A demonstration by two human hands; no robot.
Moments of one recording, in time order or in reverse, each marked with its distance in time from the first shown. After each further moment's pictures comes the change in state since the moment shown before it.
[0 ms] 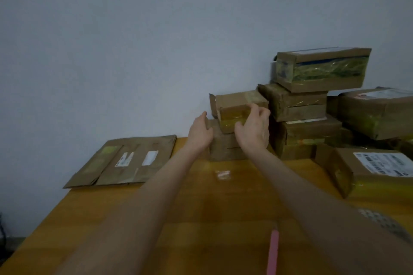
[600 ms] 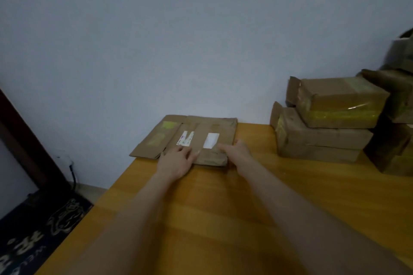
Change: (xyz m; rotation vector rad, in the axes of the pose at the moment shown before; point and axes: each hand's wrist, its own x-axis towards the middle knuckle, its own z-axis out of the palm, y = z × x) left_hand -0.040 -0.238 -0.123 0.672 -0.140 -0.262; right_hand -0.079 -0.063 0.201 0.401 -0.759 0.449
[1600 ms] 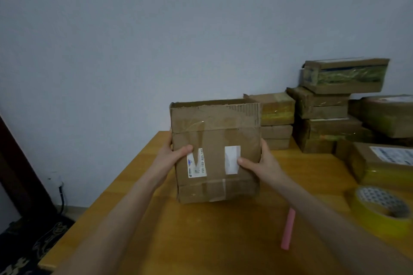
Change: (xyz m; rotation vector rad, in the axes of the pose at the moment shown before) left_hand -0.171 0.068 -0.073 -1.233 0.020 0.215; right_hand -0.206 0.041 -0.148 -0.039 0.021 -0.470
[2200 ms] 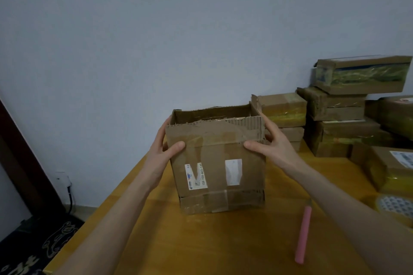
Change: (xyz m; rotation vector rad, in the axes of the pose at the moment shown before) left_hand -0.008 0.015 -0.024 -0.027 0.073 0.205; right_hand 0.033 -0.026 -0.018 -0.046 -0.037 -0.300
